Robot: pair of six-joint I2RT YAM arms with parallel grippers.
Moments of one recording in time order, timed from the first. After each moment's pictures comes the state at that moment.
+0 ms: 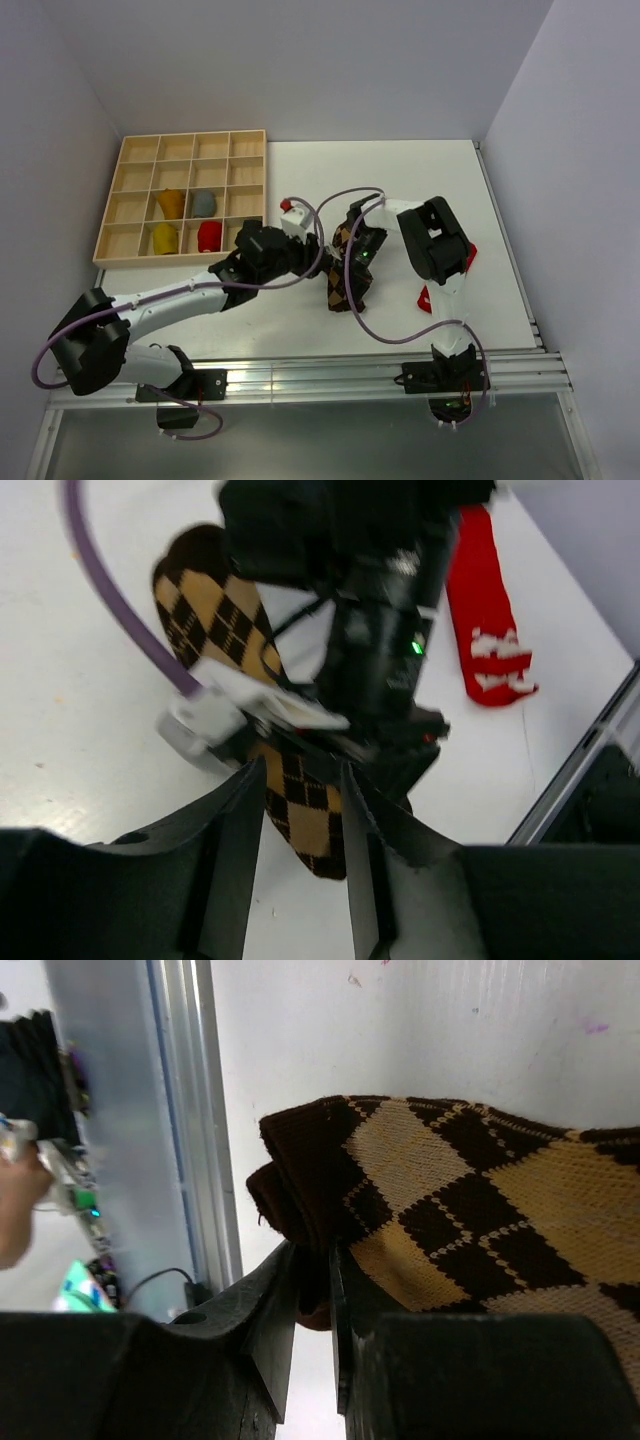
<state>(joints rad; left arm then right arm) -0.85 1.33 0.79 0.19 -0.02 -0.44 0.46 2.13 1.36 -1.31 -0.85 -1.08</state>
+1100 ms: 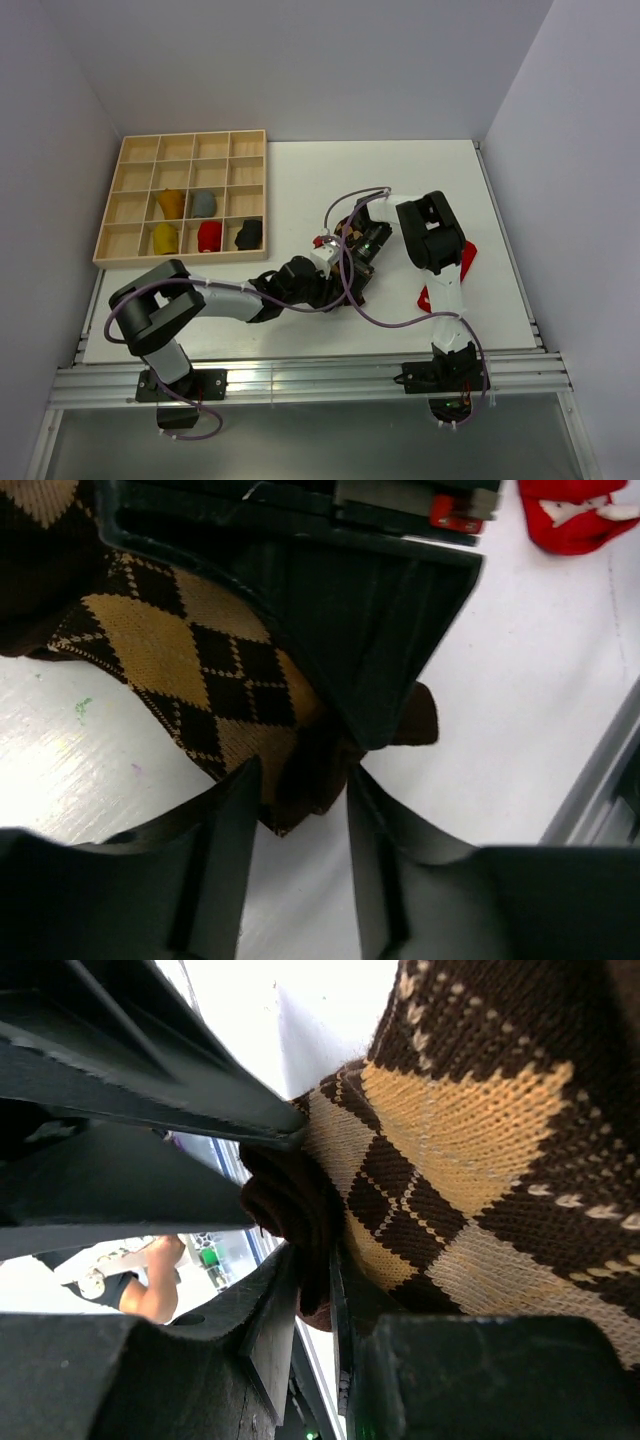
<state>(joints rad) -1.00 1.66 0.67 0.47 0.05 -0.42 0.38 2.27 1.46 -1.35 -0.91 -0.81</state>
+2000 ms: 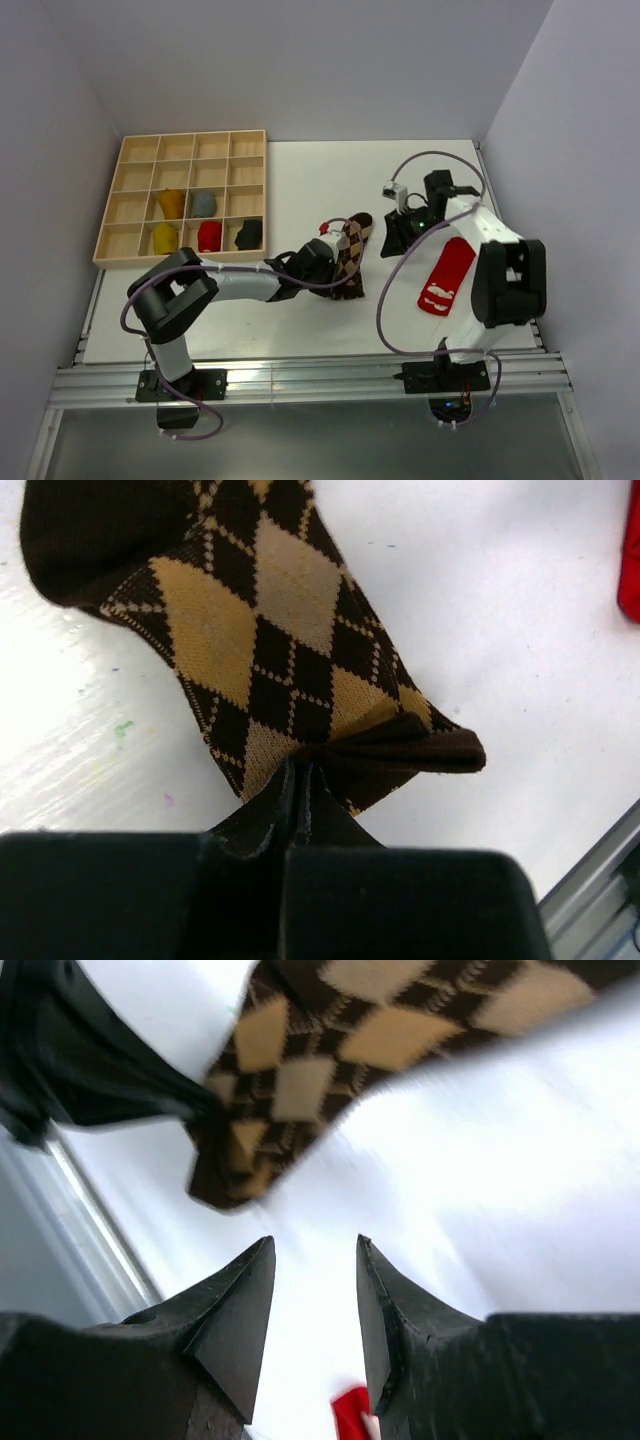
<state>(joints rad) -0.97 1.78 0.90 0.16 -0.02 -0.54 0.06 1.68 1.18 -0.89 -0.79 -0.55</state>
